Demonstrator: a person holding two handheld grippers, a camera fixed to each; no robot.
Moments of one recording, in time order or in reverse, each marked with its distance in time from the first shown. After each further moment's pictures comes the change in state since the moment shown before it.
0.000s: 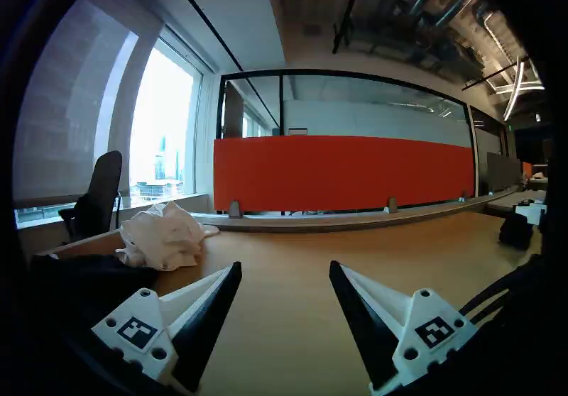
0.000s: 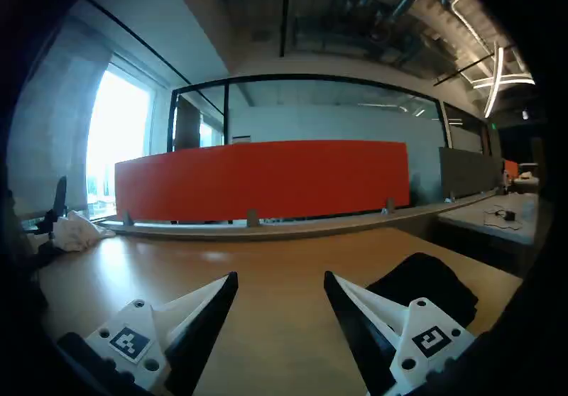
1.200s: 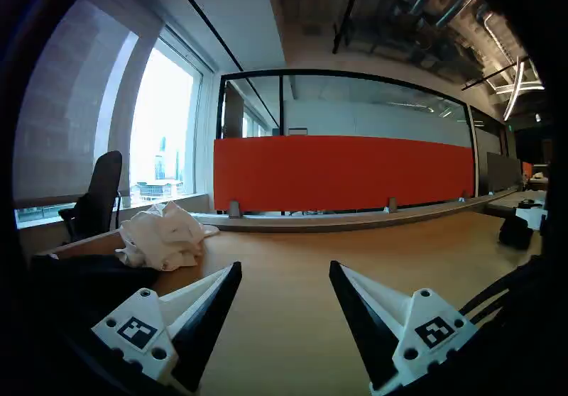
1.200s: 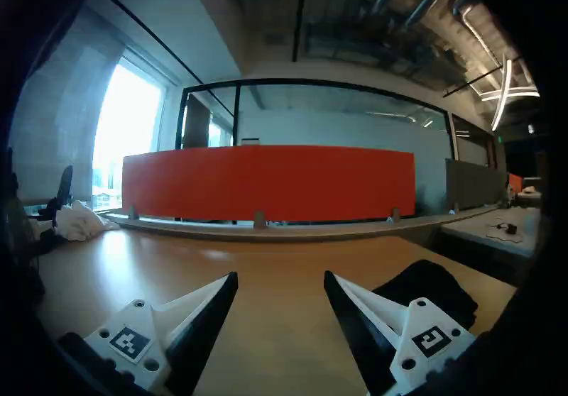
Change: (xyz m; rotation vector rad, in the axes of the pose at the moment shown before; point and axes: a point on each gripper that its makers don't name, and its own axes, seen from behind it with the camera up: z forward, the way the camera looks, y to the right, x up) left arm 0.000 0.000 0.000 0.000 0.000 0.000; right arm 0.001 -0.015 -0.006 0.027 0.015 -0.054
